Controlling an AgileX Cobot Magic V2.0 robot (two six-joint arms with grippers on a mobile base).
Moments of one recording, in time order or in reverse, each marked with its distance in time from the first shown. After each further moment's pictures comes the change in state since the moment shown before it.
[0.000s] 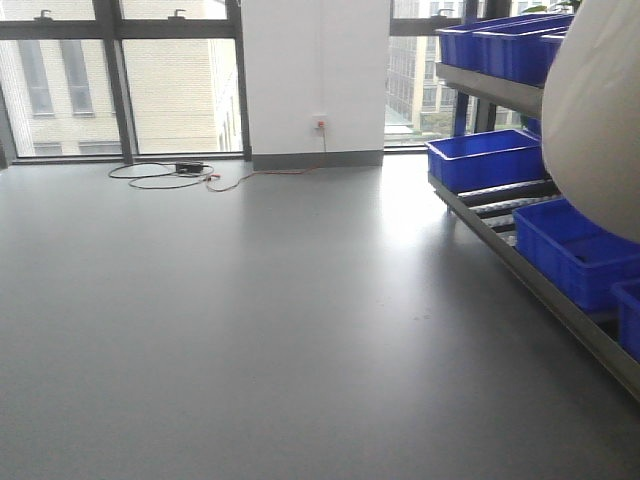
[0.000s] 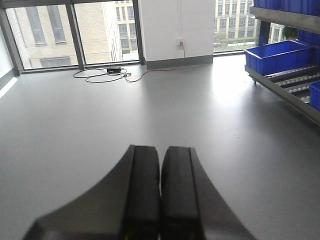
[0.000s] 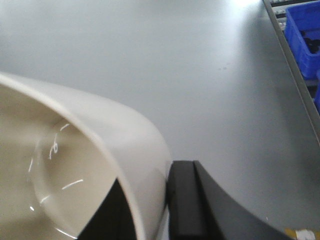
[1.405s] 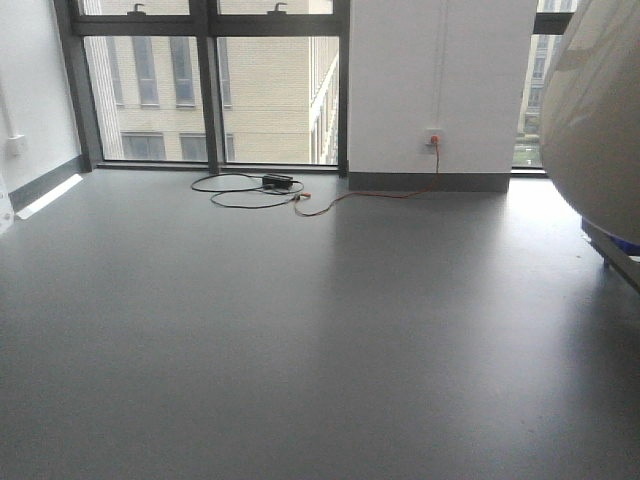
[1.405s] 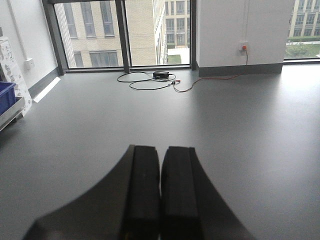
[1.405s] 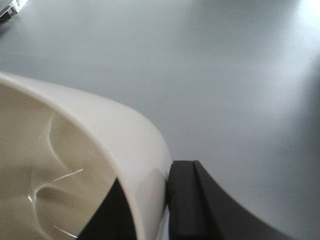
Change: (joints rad) left arm 0.000 0.000 0.000 0.000 0.000 0.000; right arm 0.000 0.000 0.000 0.000 -0.001 0.000
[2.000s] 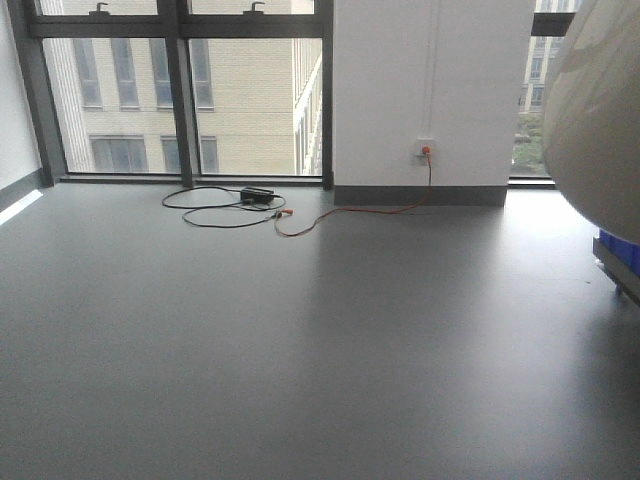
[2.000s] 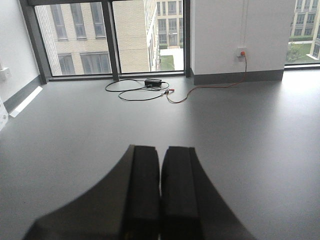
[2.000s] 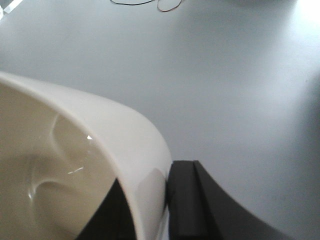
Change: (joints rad) left arm 0.000 0.000 0.000 0.000 0.000 0.000; right arm 0.000 0.000 0.000 0.000 0.000 0.000
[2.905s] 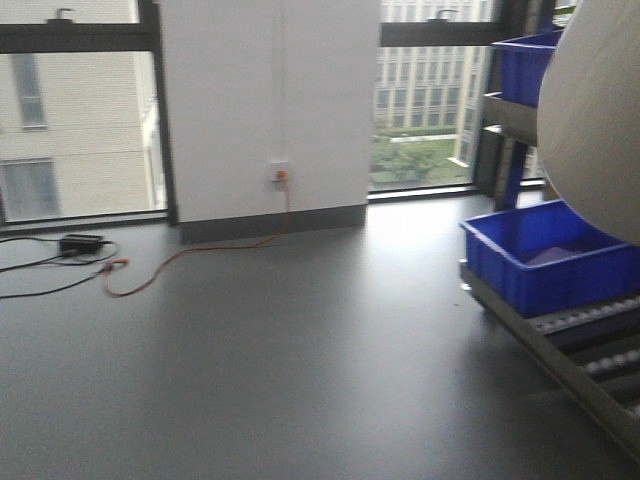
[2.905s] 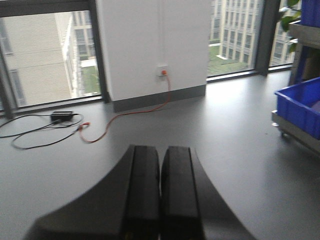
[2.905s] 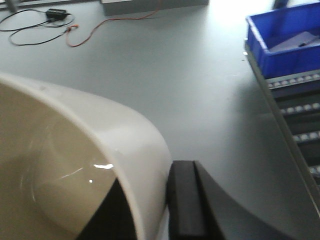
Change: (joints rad) left arm 0.000 0.000 0.000 0.000 0.000 0.000; right arm 0.000 0.000 0.000 0.000 0.000 0.000
